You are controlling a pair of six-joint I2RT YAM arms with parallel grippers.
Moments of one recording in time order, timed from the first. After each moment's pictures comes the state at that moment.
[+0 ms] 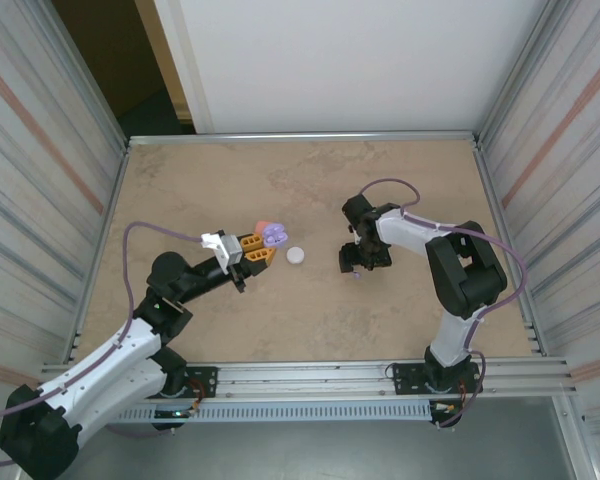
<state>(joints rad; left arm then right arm) -0.60 0.75 0.40 0.49 0.50 0.02 0.50 1.80 1.11 -0.77 0.01 0.33</state>
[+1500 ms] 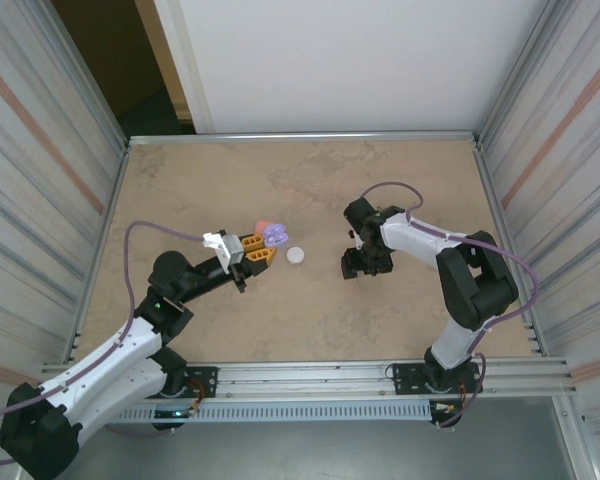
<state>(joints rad) -0.60 0.77 0.40 0.49 0.50 0.02 0.52 1.71 1.07 -0.84 -0.04 0.33</state>
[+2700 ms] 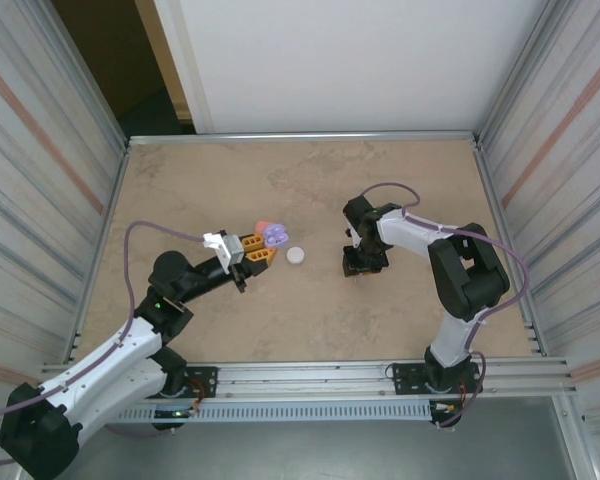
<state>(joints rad) -0.60 0.77 0.40 0.49 0.50 0.03 0.49 1.78 1.11 -0.82 -0.11 0.33</state>
